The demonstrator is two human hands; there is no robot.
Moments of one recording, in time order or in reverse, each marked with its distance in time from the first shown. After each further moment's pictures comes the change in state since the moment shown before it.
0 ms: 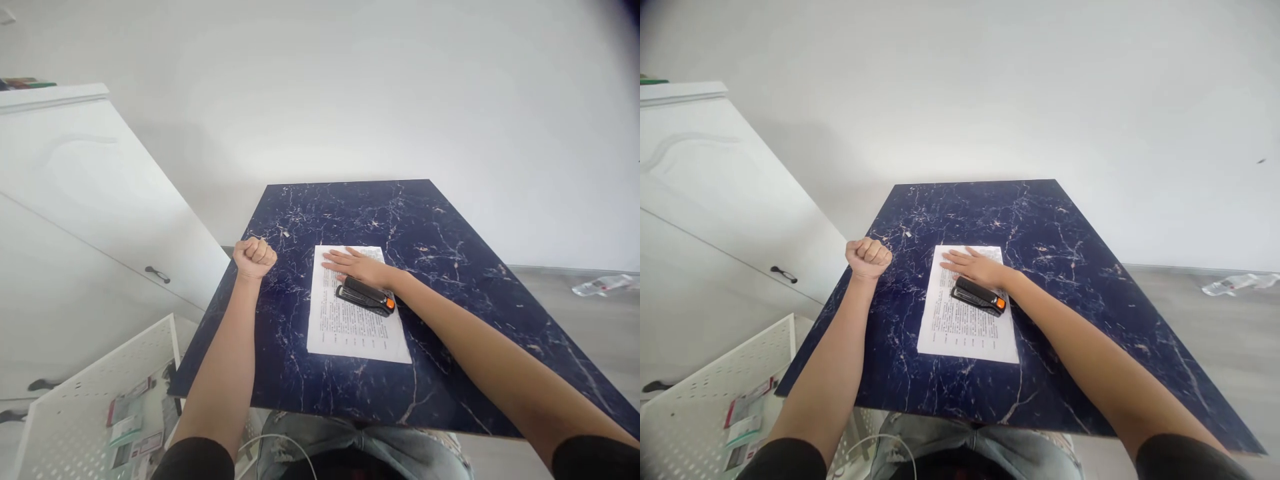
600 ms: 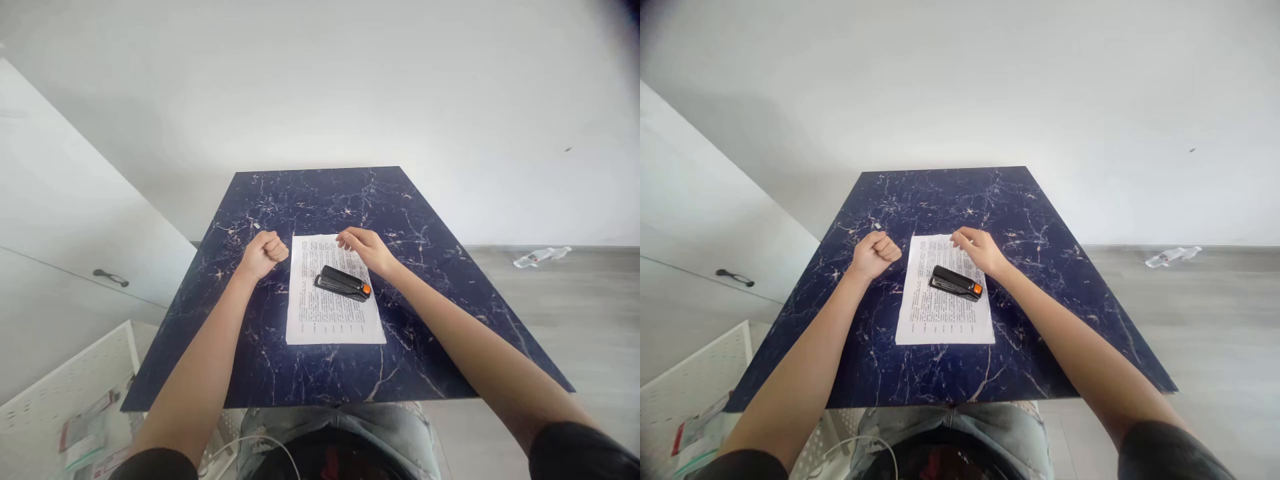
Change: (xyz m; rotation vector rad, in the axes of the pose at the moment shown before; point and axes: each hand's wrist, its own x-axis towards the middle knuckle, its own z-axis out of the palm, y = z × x) left_hand -0.006 -0.043 0.091 0.113 -0.247 -0.265; right_hand -0.056 -0.020 -0.023 0.484 0.661 0.407
